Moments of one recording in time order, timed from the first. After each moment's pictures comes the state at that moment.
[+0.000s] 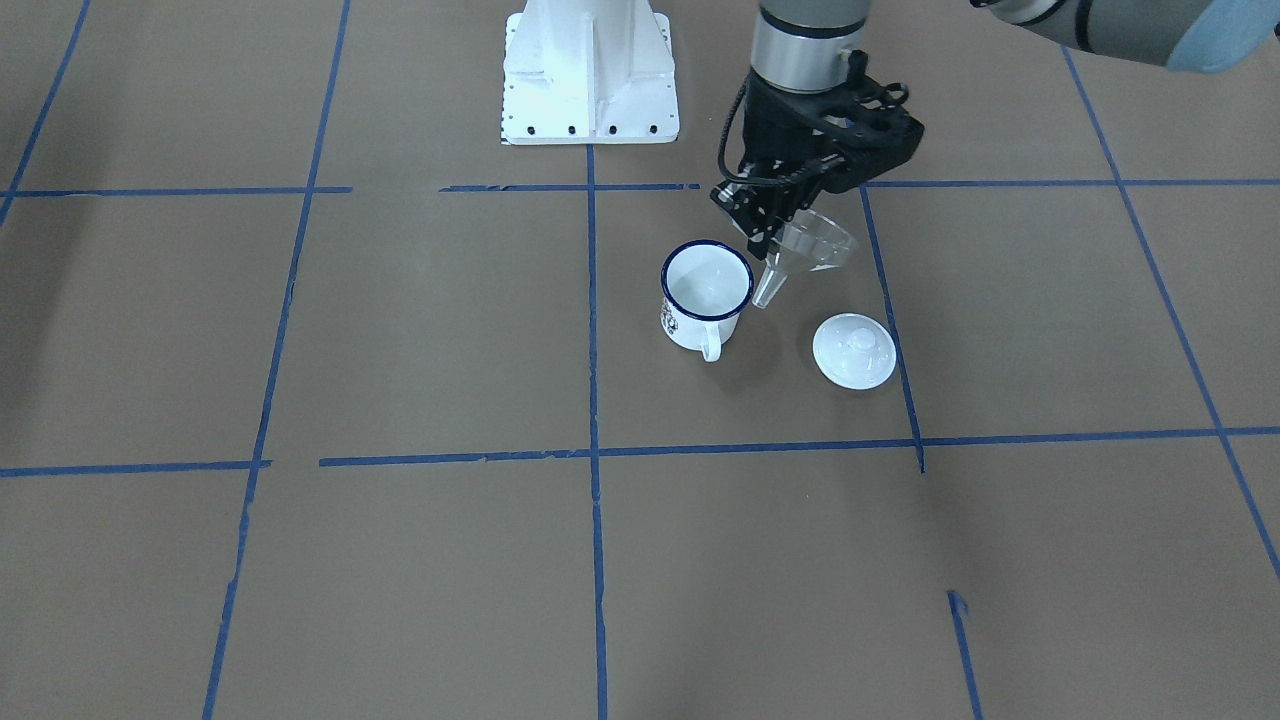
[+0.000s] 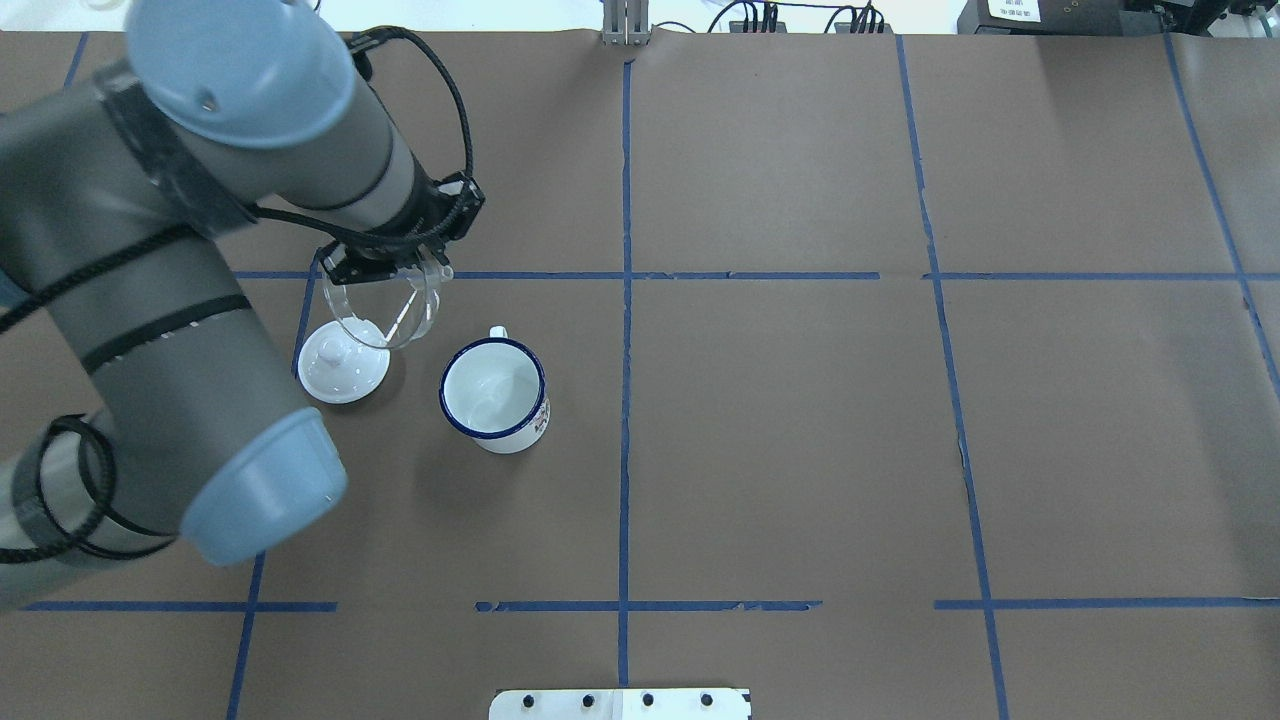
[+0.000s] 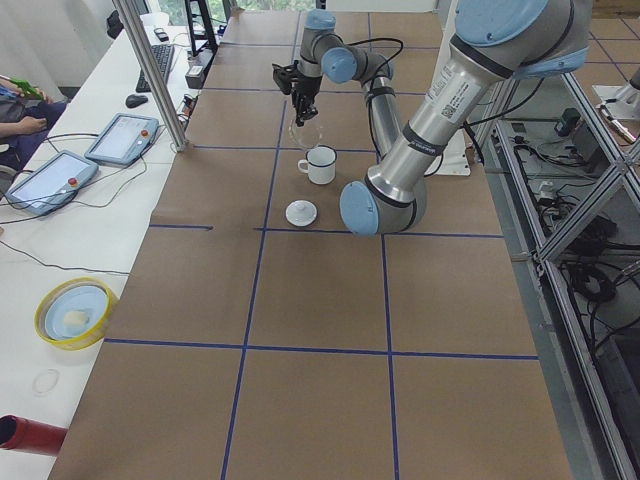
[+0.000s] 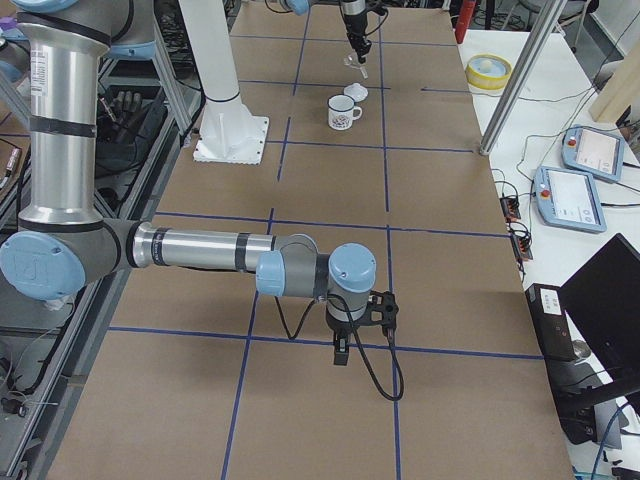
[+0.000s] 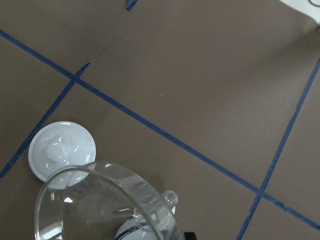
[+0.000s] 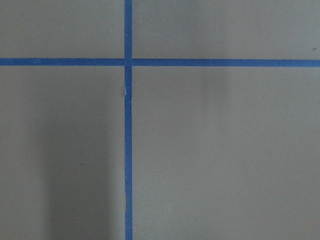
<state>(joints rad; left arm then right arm) -0.66 -2.32 -1.99 -1.13 -1.79 -1.61 1.57 -1.68 1.66 -1.57 2.29 0.01</state>
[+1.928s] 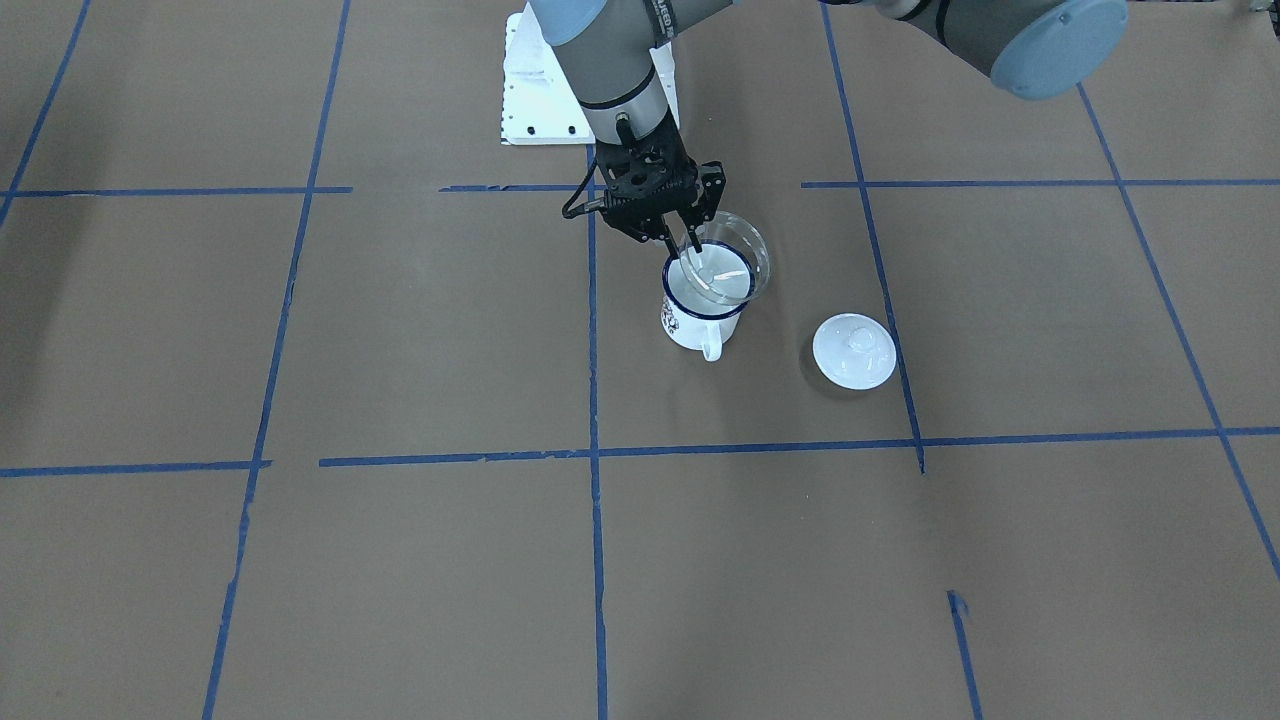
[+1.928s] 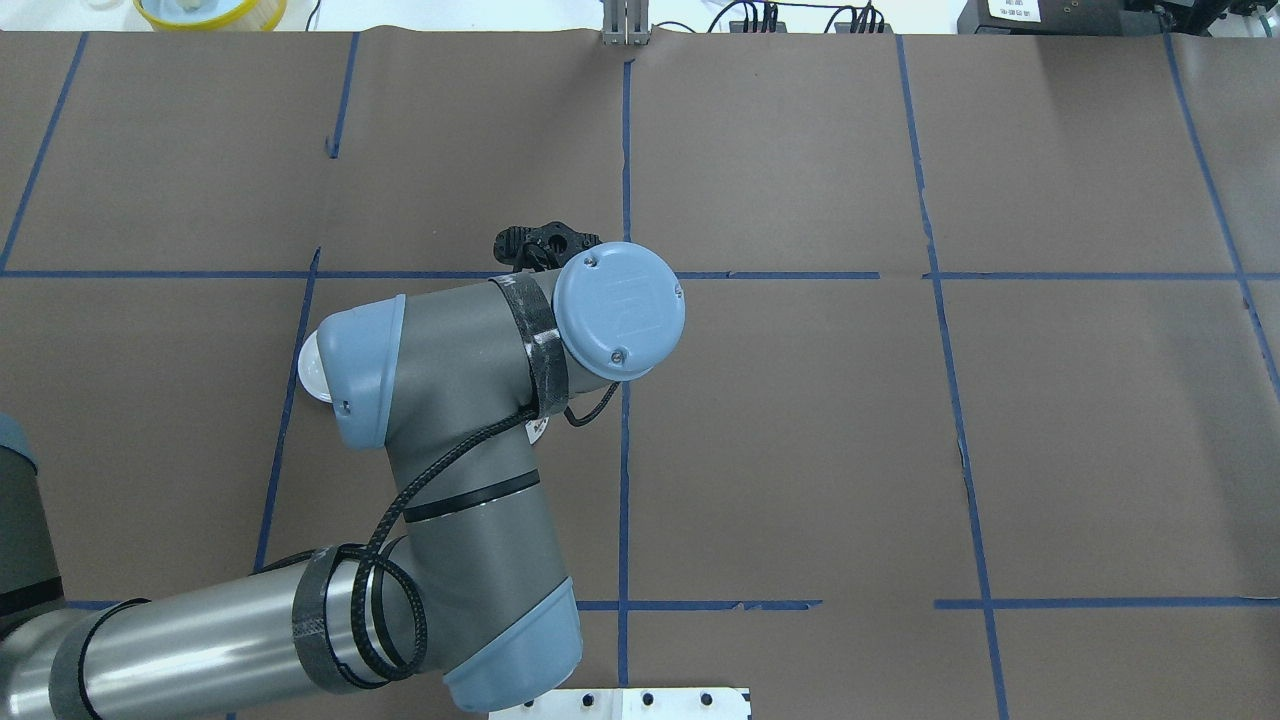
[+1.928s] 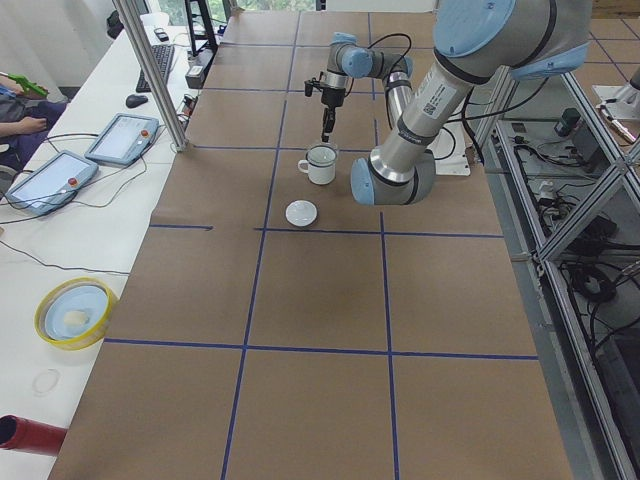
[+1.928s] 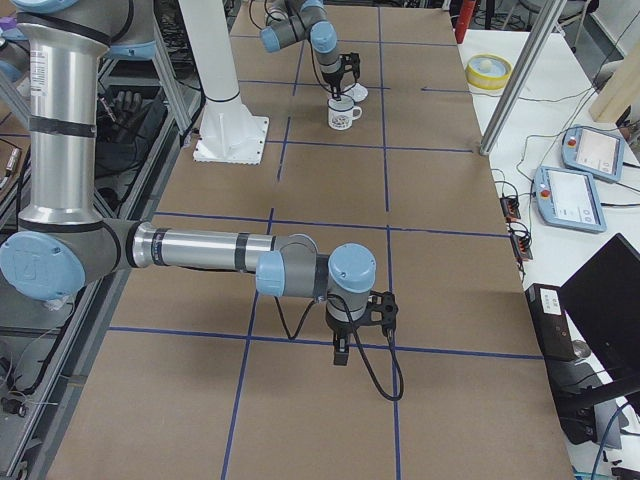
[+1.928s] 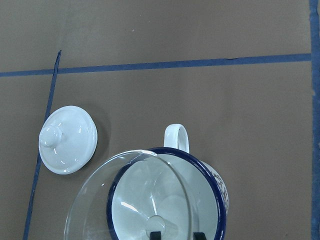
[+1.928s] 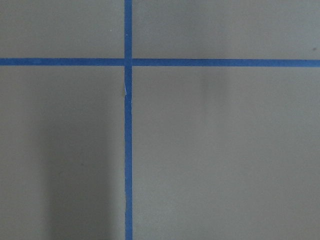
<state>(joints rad) -0.42 -2.47 -1.76 -0.96 -1.57 -1.29 1.57 -1.68 1.66 -1.57 2.29 0.01</state>
